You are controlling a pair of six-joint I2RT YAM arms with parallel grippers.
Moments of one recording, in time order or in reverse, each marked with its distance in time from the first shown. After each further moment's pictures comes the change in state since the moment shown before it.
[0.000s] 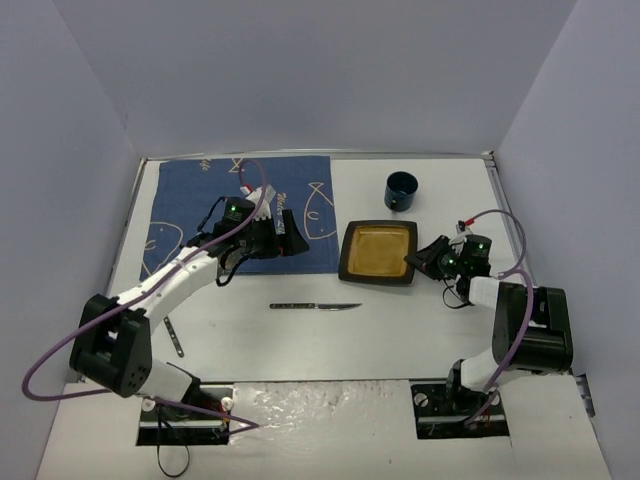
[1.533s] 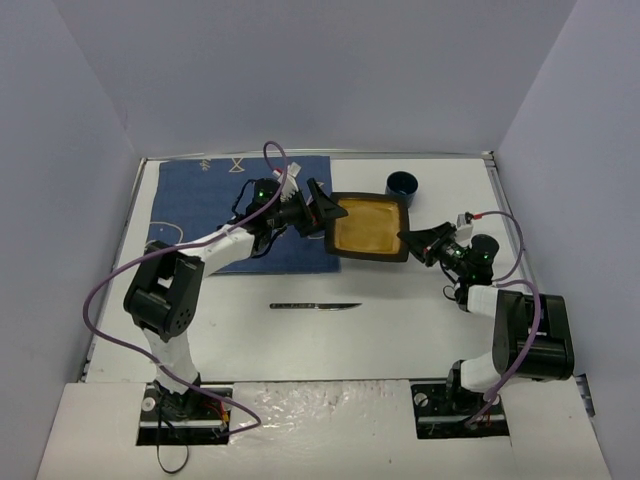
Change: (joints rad) left arm -0.038 0.371 0.187 0.511 0.249 -0.436; right arm 0.021 -0.036 -0.077 0.518 -0.194 0.625
